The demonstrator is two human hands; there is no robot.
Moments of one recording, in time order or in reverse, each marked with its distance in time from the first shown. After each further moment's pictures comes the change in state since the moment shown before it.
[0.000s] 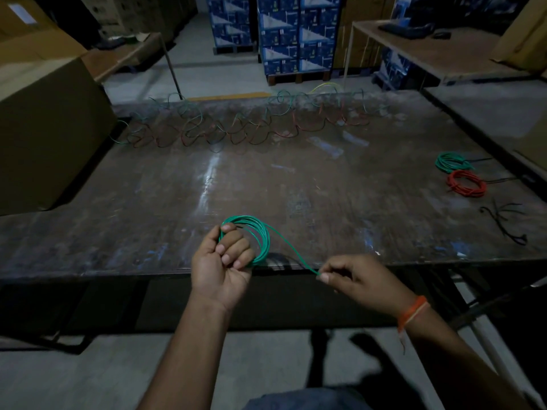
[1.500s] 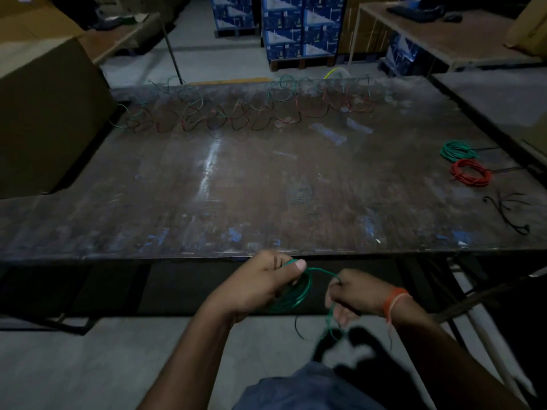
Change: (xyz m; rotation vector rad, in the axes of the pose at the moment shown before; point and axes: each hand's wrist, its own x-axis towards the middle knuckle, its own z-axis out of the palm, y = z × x) left_hand -0.037 -0.033 0.017 1.411 -0.201 -0.294; right_hand -0.008 0.017 0.035 0.148 -0.389 0.695
